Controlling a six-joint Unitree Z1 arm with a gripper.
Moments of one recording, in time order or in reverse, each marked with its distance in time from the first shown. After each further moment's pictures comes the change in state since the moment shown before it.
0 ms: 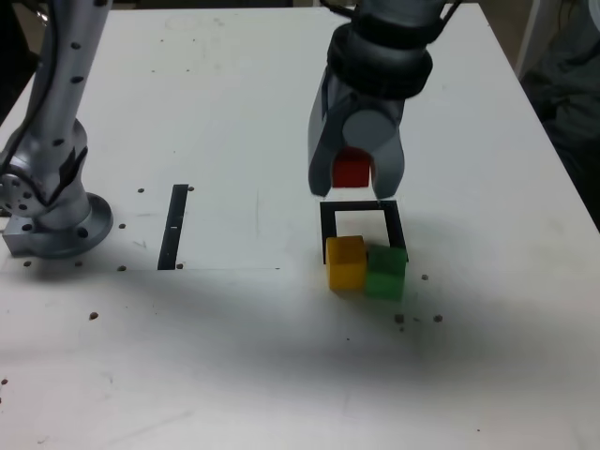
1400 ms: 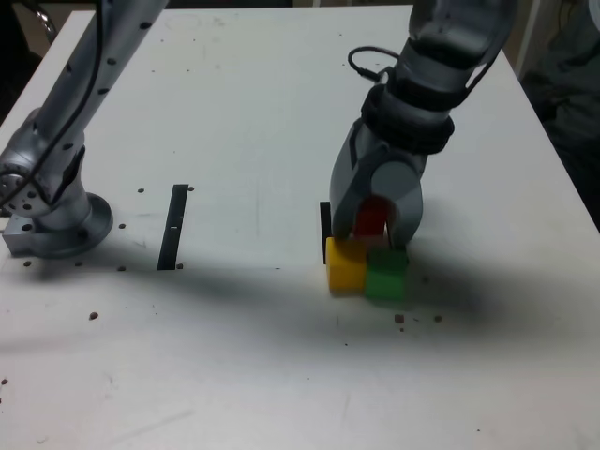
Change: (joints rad) arm 0.048 0.172 0.006 -0.094 -0.090 0.081
